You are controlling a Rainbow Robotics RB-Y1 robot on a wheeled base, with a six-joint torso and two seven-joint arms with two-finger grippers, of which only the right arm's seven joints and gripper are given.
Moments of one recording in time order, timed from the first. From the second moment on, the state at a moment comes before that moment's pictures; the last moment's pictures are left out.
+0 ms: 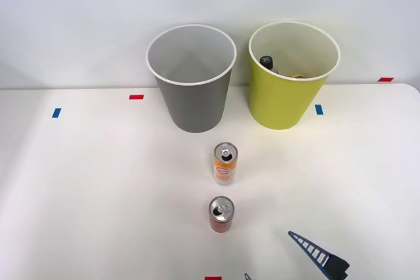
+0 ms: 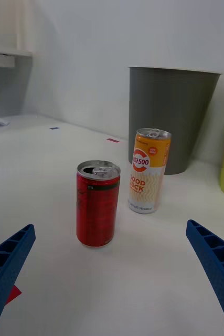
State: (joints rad) arm 0.55 -0.75 0.74 -1.84 -0.26 -0.74 1.84
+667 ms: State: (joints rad) arm 0.31 -0.67 0.83 -1.67 -0.36 -0.74 1.87
